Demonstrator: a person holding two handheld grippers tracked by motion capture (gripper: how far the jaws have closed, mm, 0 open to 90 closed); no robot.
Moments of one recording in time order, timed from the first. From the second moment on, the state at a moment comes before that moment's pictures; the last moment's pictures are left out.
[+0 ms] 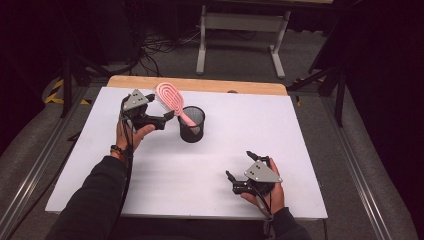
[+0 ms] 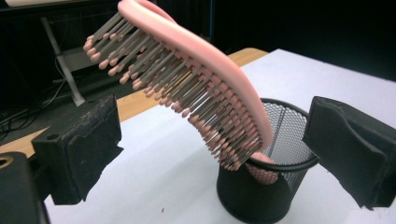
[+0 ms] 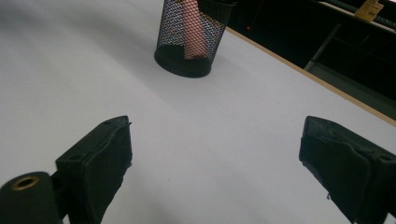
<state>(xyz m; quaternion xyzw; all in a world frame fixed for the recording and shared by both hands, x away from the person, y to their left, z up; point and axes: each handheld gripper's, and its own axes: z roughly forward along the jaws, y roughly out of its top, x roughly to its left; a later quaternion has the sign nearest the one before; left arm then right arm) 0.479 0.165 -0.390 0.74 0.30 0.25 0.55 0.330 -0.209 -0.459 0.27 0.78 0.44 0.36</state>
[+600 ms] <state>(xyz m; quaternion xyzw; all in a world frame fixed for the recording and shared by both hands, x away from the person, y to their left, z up) 0.468 0.171 -0.394 0.77 0.27 0.27 0.51 0.330 -0.208 -0.460 0.27 0.78 0.44 0.36</state>
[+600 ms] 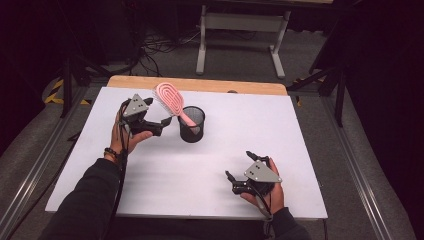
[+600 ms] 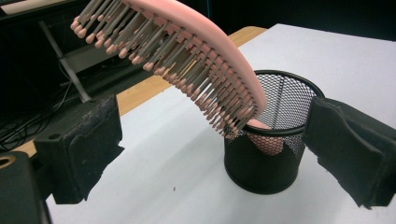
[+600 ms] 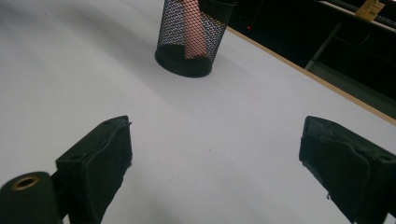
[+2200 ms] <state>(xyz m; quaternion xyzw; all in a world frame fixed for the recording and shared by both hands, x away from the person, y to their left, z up) 0.410 0.176 -0.427 0.78 0.20 0.26 0.54 0.327 -0.205 -0.457 0.26 0.78 0.44 0.37</state>
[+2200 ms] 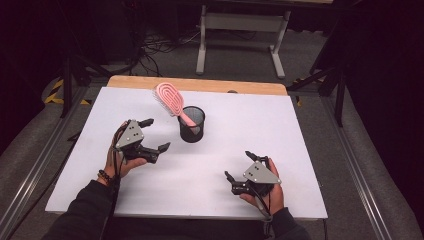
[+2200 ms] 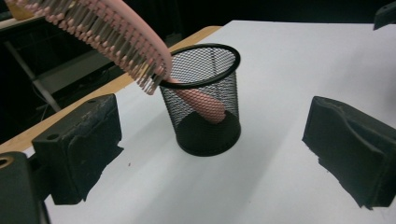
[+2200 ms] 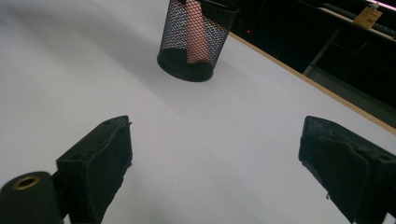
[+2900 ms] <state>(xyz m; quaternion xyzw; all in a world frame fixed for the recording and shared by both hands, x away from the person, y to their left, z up) 0.382 0.164 -0.424 0.79 0.15 0.25 0.54 0.326 -0.206 -0.455 0.25 0.78 0.45 0.37</state>
